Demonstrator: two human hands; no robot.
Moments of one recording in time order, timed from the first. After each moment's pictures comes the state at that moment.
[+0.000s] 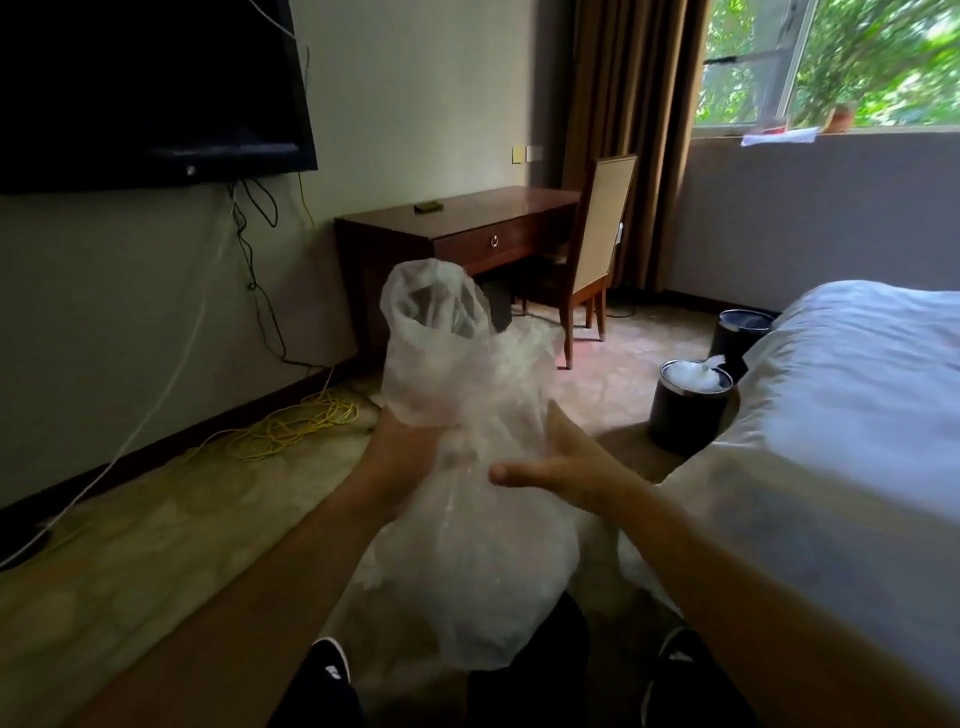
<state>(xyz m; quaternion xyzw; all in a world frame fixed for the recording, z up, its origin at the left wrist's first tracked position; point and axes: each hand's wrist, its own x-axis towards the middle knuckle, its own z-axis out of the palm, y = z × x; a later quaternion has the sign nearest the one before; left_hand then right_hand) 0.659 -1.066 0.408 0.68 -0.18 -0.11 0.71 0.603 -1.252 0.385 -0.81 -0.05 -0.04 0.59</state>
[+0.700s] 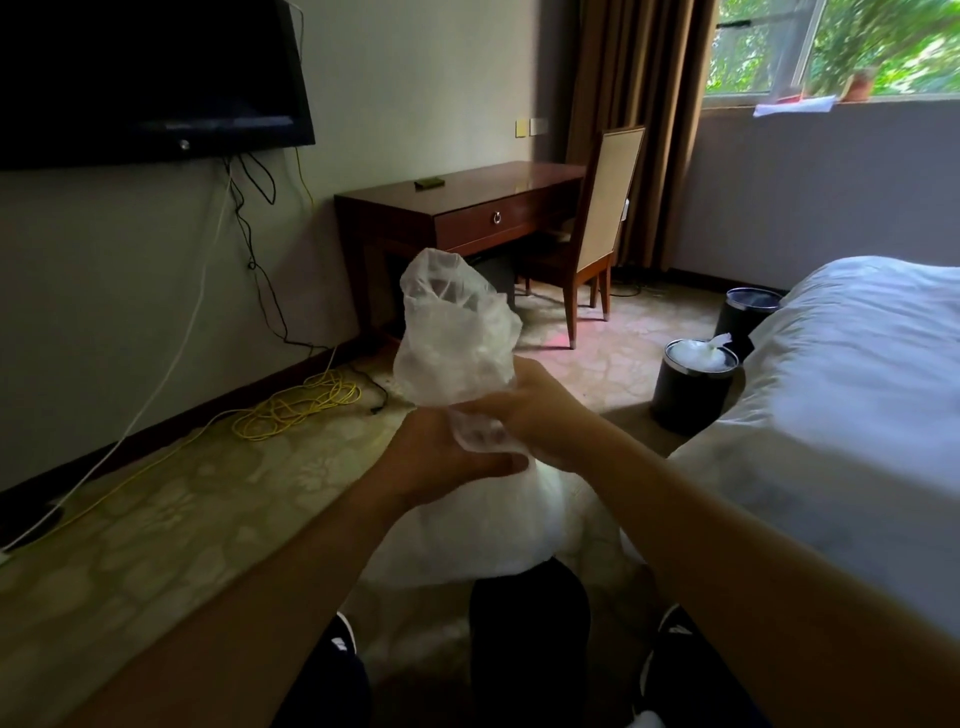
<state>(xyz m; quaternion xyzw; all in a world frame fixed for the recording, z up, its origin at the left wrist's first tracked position) 0.659 -1.069 0.381 0.80 -0.33 -0.03 0.50 0.625 -1.217 0.411 -0.77 -0.03 -0.05 0.64</state>
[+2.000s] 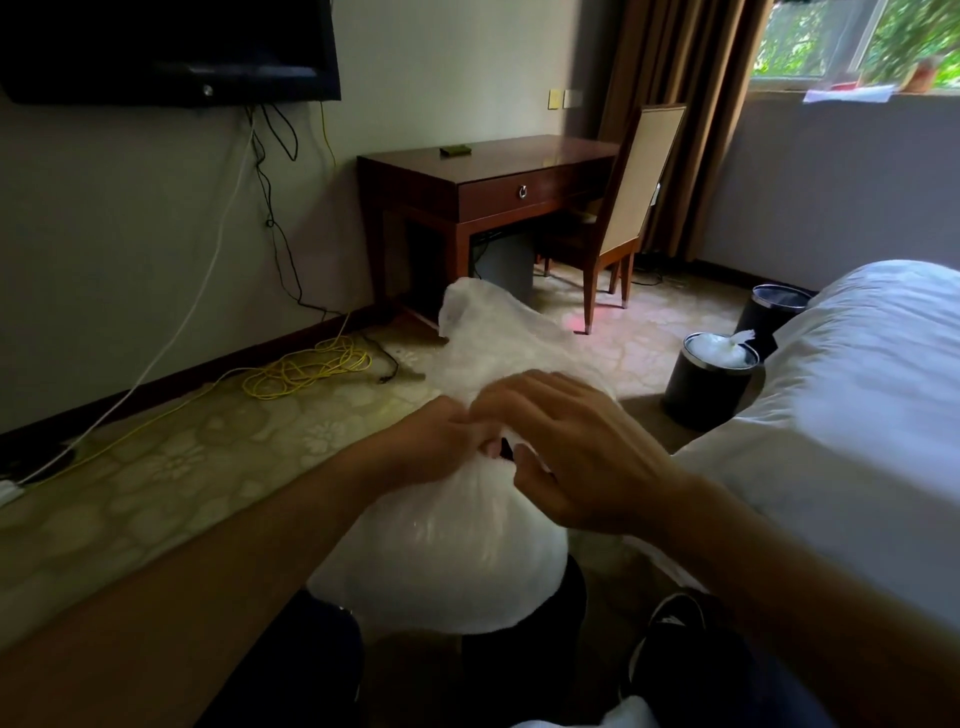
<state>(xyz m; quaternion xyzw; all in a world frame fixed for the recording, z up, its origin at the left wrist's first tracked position) 0.655 -1.058 0.387 0.84 -0.28 -0.17 0.44 0.571 -1.225 0.400 -0.89 -0.34 -0.27 0.10</state>
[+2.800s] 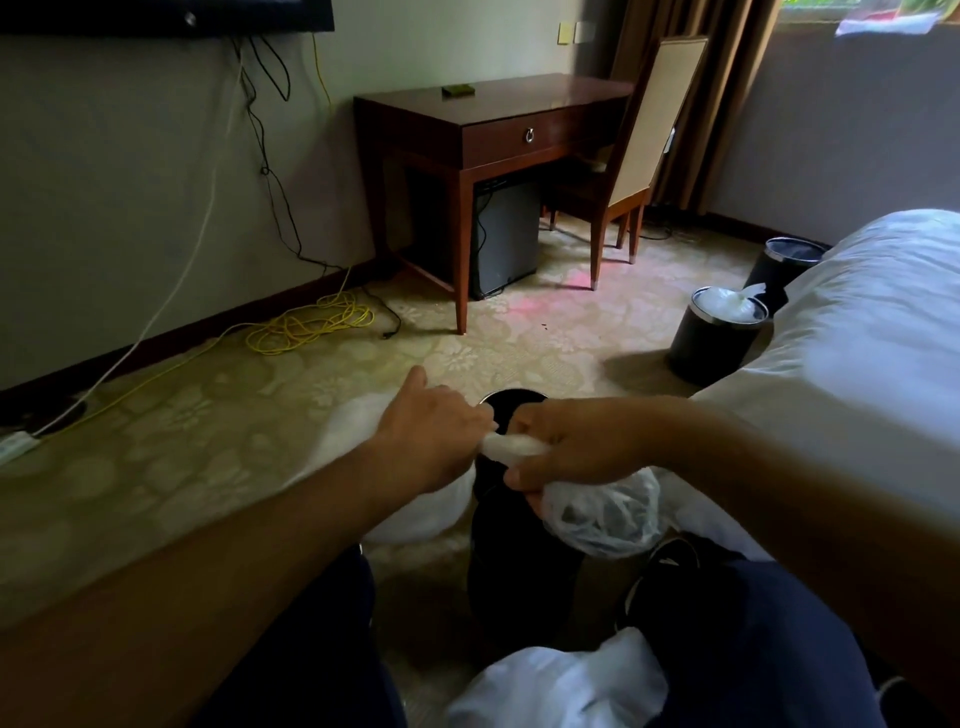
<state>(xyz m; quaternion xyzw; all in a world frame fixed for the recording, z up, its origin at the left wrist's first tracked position) 0.640 -1.050 0.338 0.90 -0.39 0.08 -0.16 0.573 -1.223 0.397 -0.94 -0.14 0.26 0.16</state>
